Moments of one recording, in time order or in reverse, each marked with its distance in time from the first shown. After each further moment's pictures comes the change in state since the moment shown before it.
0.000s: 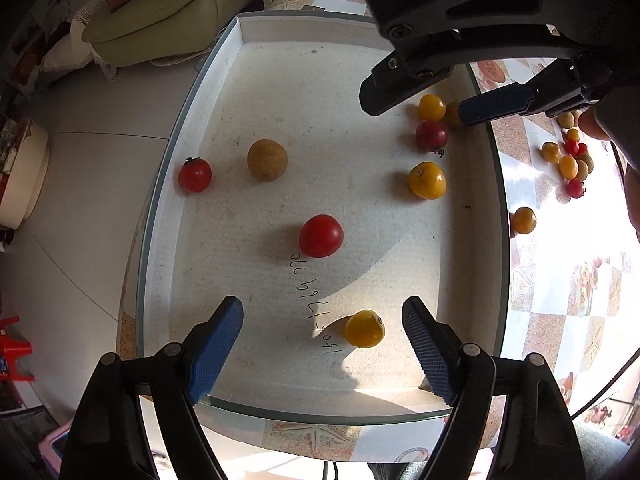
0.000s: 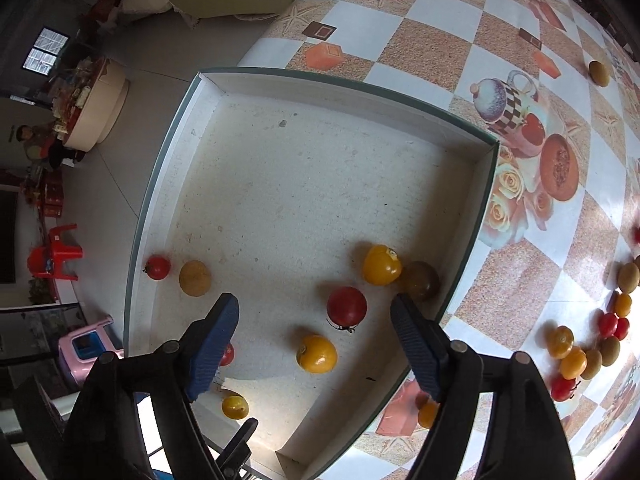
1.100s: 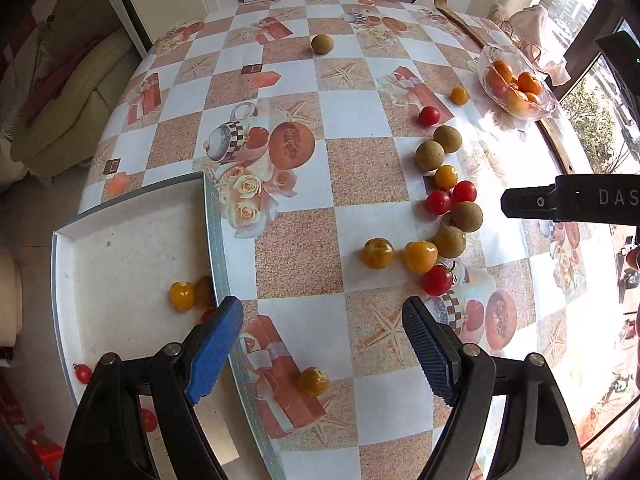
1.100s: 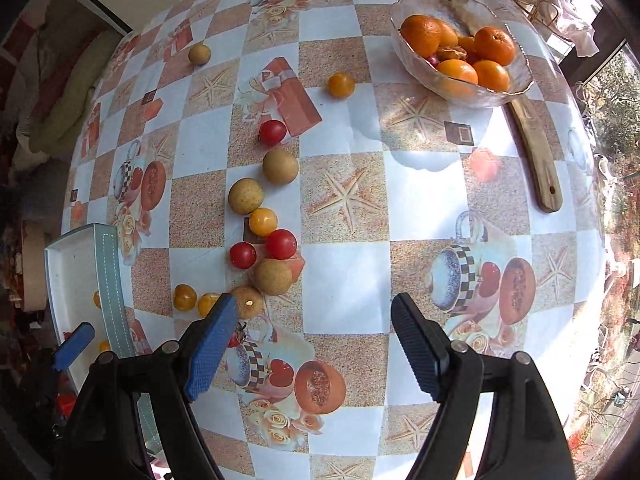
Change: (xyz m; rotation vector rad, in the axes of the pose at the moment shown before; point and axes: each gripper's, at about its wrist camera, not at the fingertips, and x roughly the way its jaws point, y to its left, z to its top) left arm -0.015 -0.172 0.091 0.312 -0.071 -0.073; right arm -0.115 -0.265 -0.109 0.519 -0.157 -0.179
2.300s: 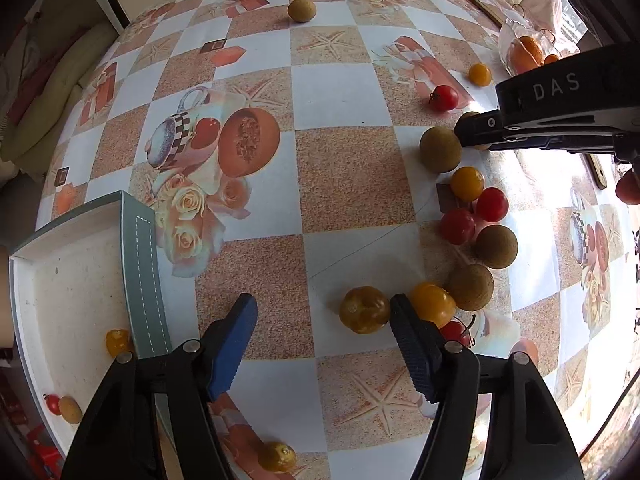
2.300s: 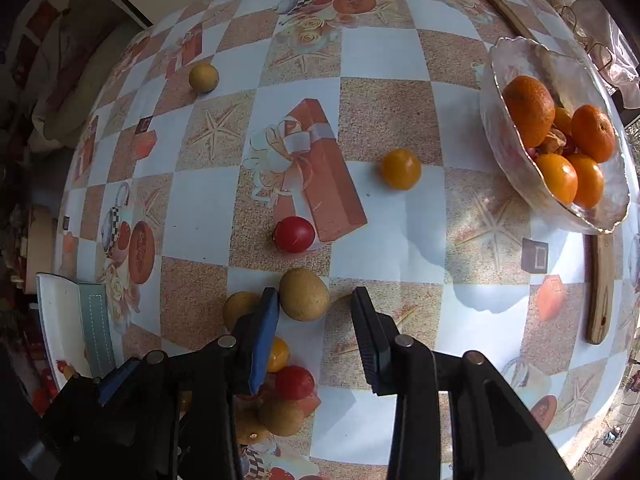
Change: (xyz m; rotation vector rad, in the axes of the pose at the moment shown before) left arm 0.060 -0.013 0.029 -0.006 0.054 -0.019; right arm 0.051 0.027 0.078 -0.110 -0.031 0.055
